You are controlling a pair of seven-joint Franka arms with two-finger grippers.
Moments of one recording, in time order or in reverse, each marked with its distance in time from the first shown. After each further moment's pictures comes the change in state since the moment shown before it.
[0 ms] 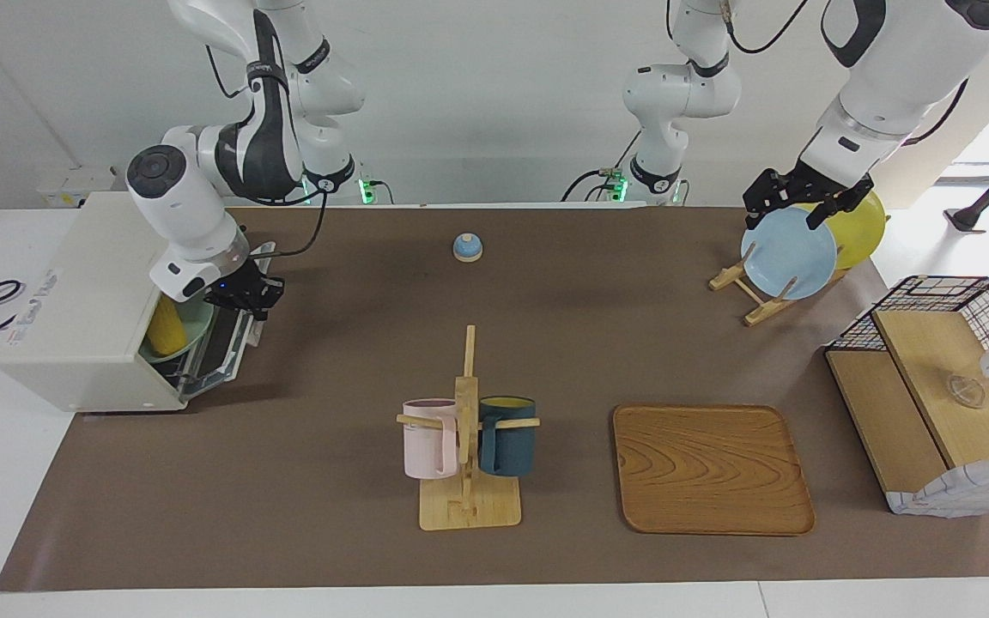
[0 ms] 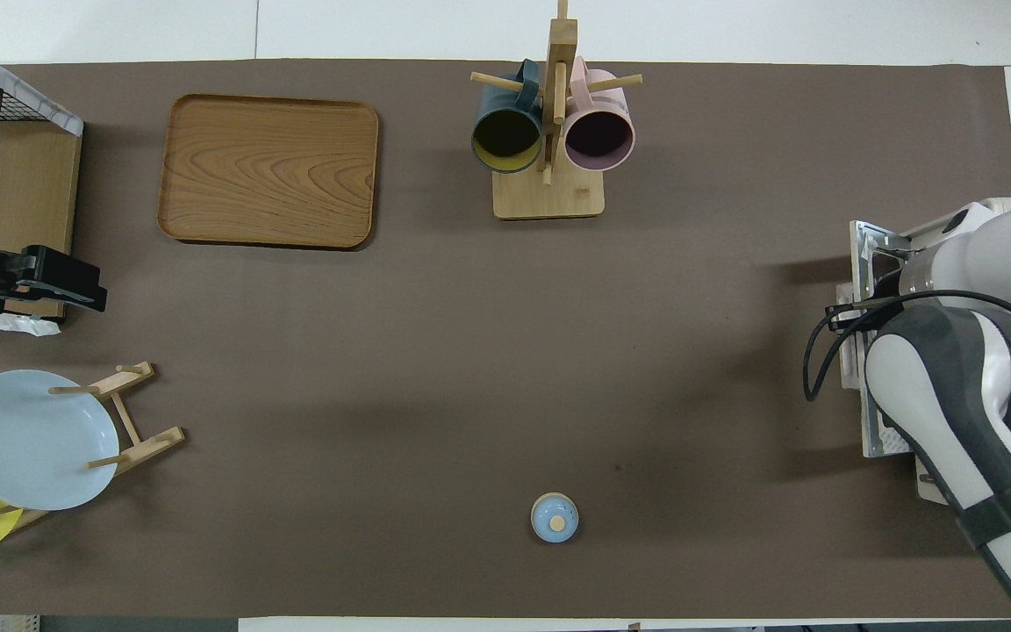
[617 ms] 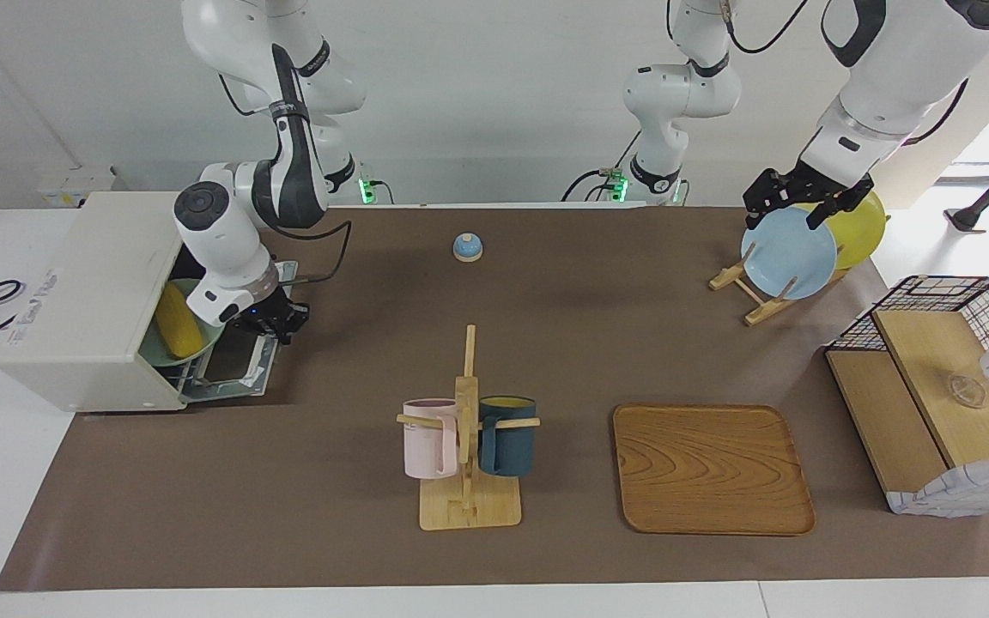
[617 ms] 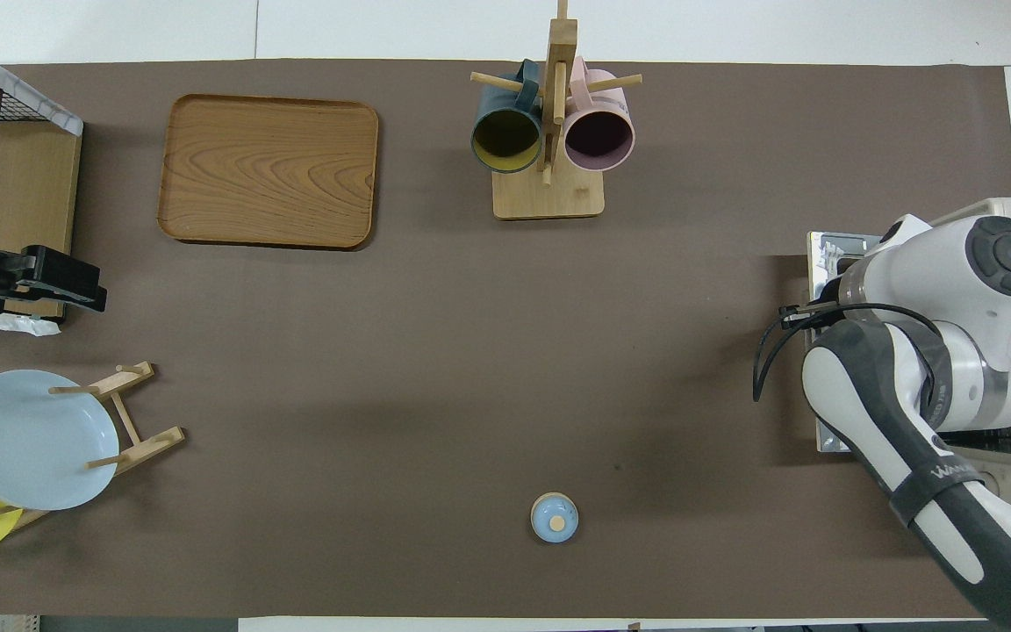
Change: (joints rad) left arm 0.000 0.000 0.000 0.000 0.000 0.000 0.000; right arm 0.039 0.088 0.002 -0.062 0.000 0.180 0.032
